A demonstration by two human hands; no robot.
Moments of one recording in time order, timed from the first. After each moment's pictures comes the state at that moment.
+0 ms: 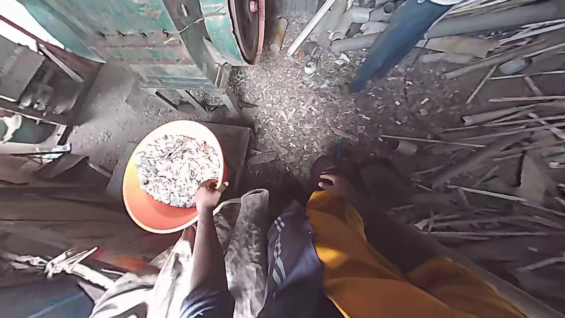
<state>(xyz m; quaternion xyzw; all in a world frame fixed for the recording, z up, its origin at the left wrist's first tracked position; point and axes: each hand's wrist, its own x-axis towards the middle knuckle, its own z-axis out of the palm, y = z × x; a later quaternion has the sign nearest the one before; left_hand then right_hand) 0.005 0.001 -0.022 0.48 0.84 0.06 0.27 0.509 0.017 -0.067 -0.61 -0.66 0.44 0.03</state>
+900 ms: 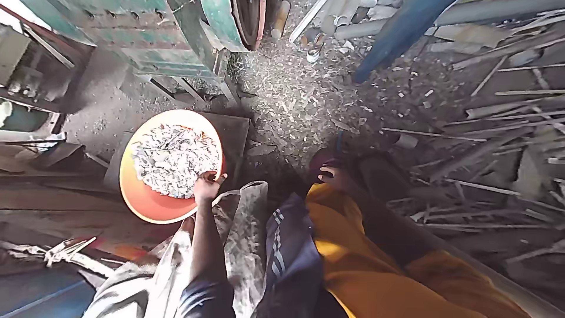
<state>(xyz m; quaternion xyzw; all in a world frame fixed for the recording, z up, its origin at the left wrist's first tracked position) 0.008 0.002 -0.015 0.48 0.83 0.06 0.28 0.507 0.020 -0.061 -0.60 -0.67 0.43 0.03</state>
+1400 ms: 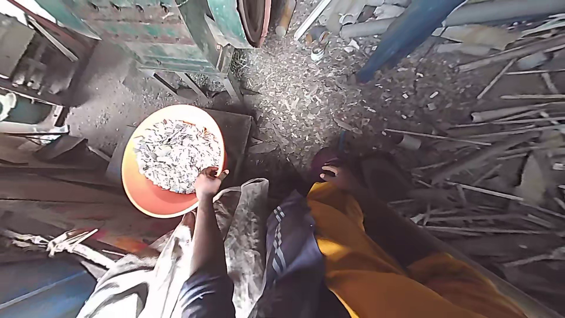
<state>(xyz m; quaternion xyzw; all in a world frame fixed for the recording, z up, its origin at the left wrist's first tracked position) 0.008 0.002 -0.015 0.48 0.83 0.05 0.27 0.510 0.021 -0.071 -0.60 -0.67 0.43 0.03</state>
